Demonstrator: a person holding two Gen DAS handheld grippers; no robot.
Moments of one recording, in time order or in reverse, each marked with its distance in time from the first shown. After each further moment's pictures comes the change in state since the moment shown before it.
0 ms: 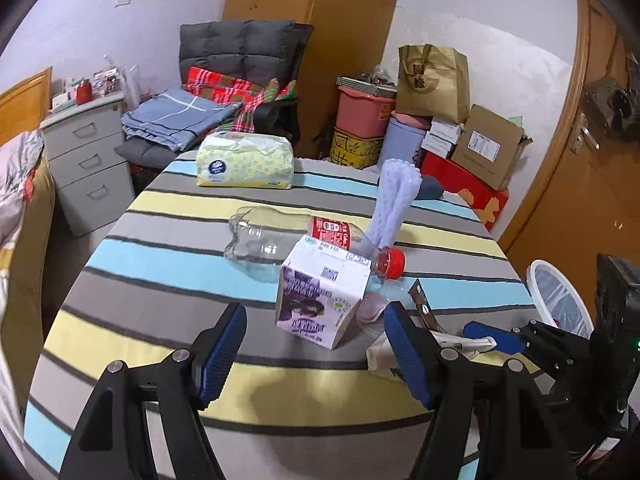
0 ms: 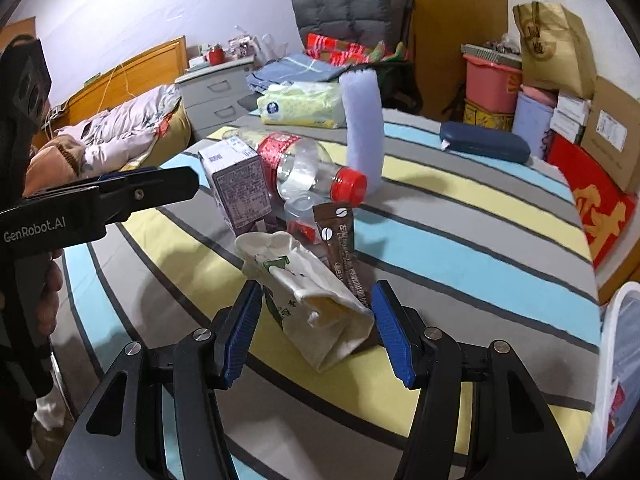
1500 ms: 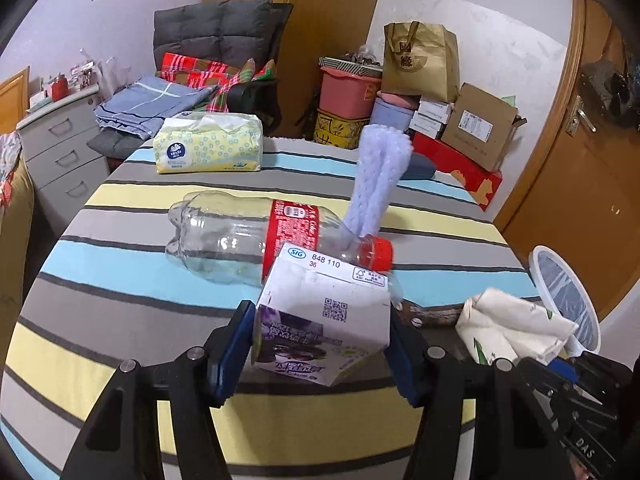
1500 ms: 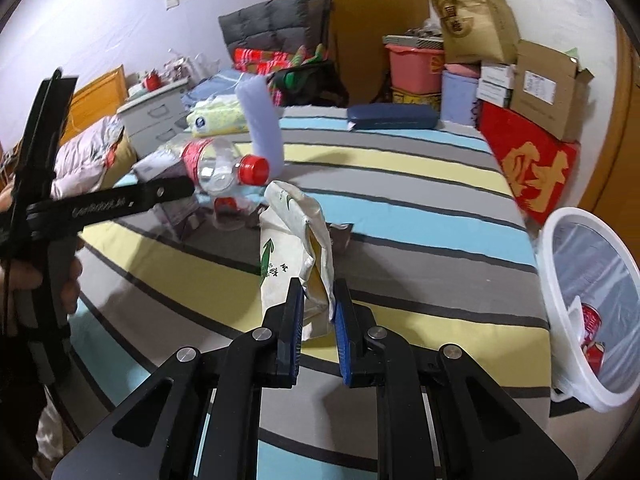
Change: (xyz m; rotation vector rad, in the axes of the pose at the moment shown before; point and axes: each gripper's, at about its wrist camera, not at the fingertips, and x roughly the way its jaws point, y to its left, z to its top) left arm 0.044 -0.018 0.000 0.023 0.054 -0.041; right arm -0.033 -0.034 -0.029 0.184 -0.052 -0.170
